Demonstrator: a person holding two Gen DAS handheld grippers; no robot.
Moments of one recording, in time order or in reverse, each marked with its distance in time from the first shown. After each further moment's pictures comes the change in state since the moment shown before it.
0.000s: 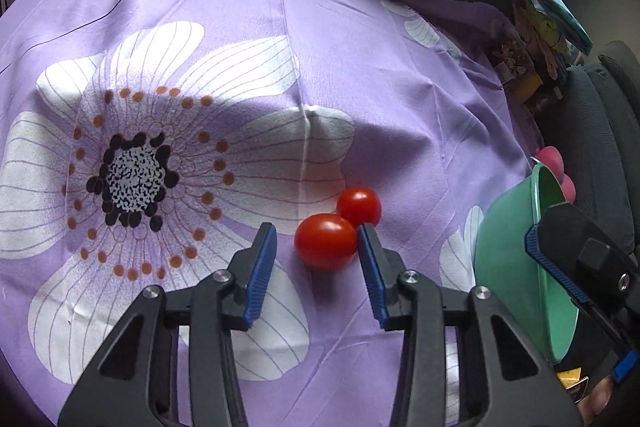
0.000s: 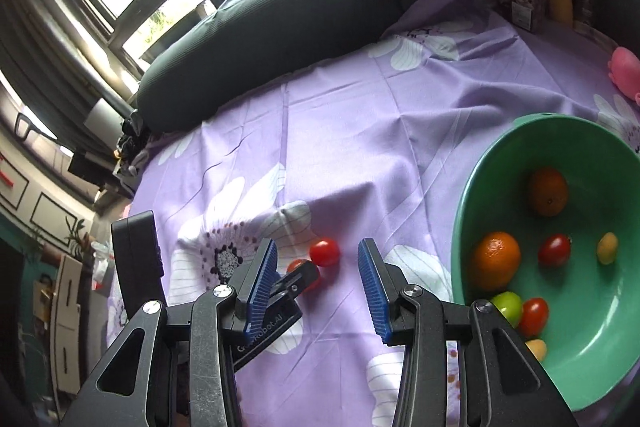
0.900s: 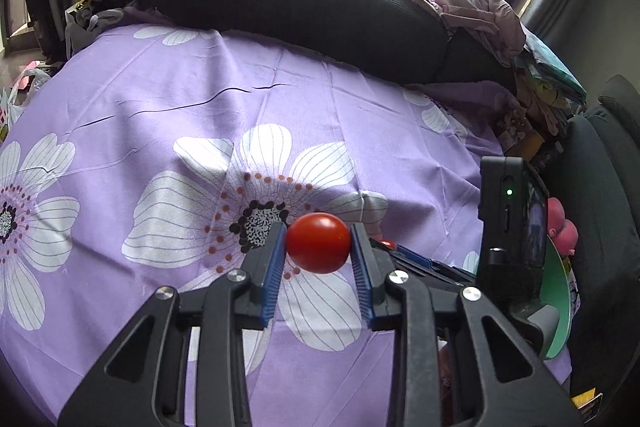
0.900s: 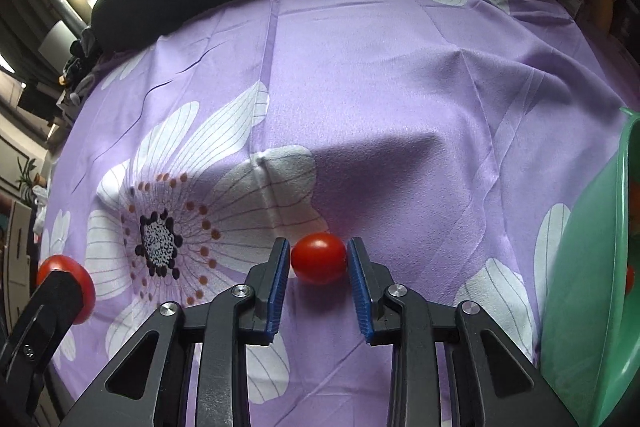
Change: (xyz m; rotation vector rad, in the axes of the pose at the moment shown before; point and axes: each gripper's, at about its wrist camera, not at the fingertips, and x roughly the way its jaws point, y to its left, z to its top) left arm -0.105 0.021 -0.013 -0.008 -0.285 0.095; right arm 0.100 0.029 -0.009 -0.152 0.177 -0.189
